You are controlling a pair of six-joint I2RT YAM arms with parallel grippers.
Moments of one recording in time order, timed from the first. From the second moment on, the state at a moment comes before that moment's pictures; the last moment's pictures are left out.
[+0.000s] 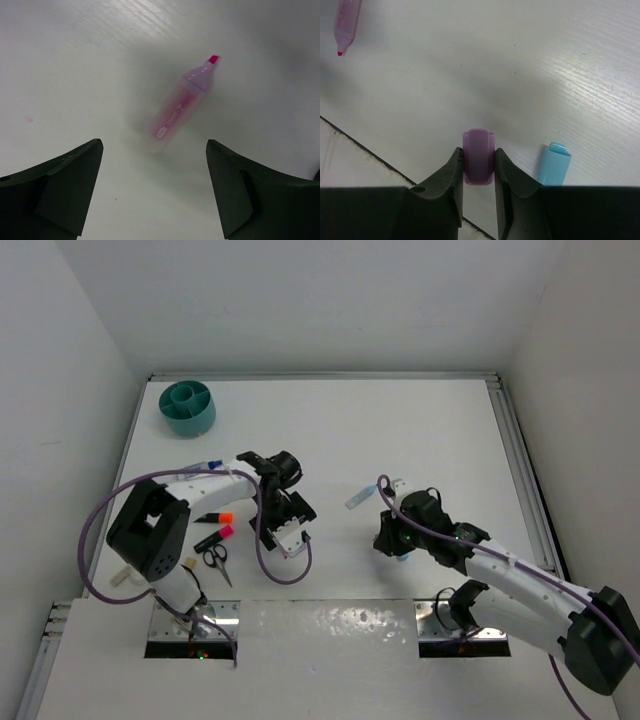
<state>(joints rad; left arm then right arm) -0.62 1.61 1.05 -0.96 0.39 1.89 0.67 0.92 0.40 -0.31 -0.10 0.34</state>
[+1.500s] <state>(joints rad) -0.54 1.65 1.38 -0.97 0.43 1.08 0.57 1.40 1.21 -0.74 -0.35 -0.17</state>
